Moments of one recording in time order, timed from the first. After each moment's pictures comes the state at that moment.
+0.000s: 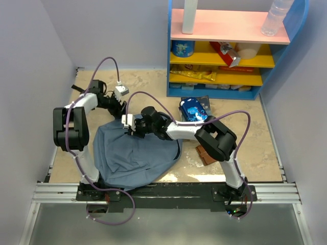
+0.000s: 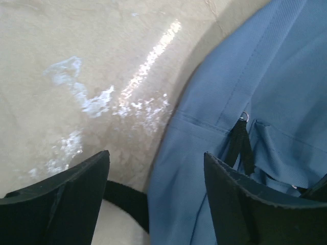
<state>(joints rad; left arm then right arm) 0.04 1.91 1.26 -0.49 0.74 0.73 0.94 2.11 1.35 0.27 -0.46 -0.43</state>
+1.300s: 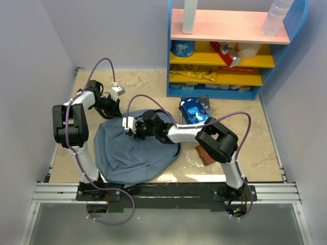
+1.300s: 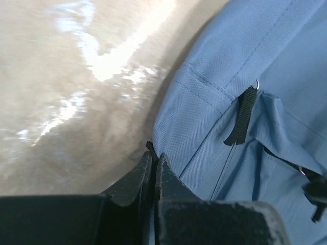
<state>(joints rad) 0.10 1.98 1.36 -0.68 0.72 0.73 0.97 2.07 1.26 0.36 -0.38 -0.43</state>
